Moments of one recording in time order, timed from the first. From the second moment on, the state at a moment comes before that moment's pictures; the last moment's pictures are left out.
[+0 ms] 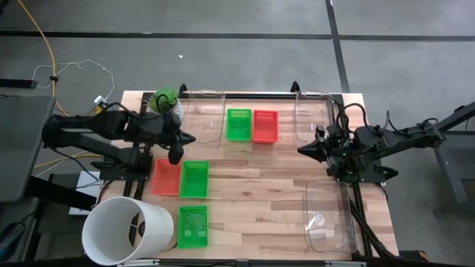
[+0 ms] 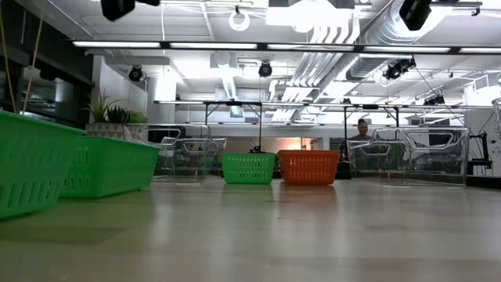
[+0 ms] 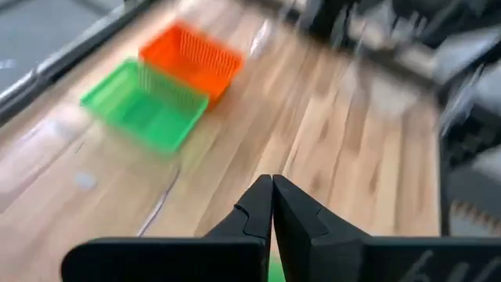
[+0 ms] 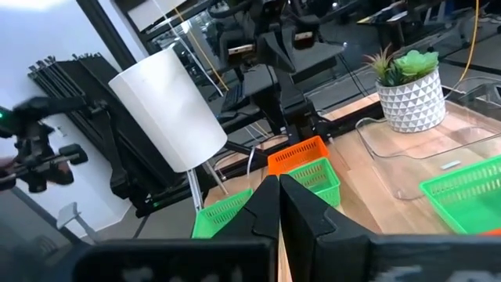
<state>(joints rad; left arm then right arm) 0.04 0.96 1.15 -0.89 -0.21 -0.48 0.24 0.53 0.59 -0.09 0.18 0.44</state>
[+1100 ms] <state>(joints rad) -0.13 1.09 0.90 -1.44 -0.07 -1.56 0.24 0.53 0.59 -0.20 0.18 0.40</state>
